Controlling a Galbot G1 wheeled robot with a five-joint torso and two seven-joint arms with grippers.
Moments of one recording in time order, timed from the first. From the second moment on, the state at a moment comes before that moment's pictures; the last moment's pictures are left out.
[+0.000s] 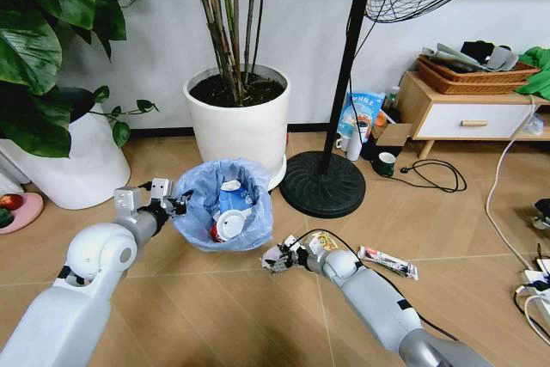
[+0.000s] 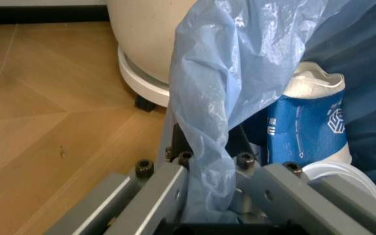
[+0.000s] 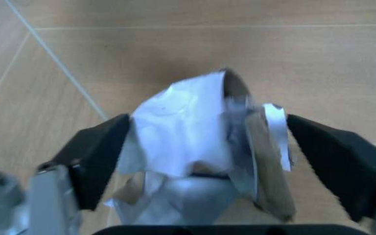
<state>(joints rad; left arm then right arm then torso) 1.08 -0.99 -0.47 -1.96 -0.73 0.73 -0.07 -0.71 1.36 -0.07 0.86 0.12 -0.06 -0.49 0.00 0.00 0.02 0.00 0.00</state>
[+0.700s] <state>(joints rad) 1.09 -0.99 -0.47 -1.98 -0.73 0.73 -0.07 -0.71 1.38 -0.05 0.82 0.10 -0.05 -0.46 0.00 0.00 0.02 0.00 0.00</state>
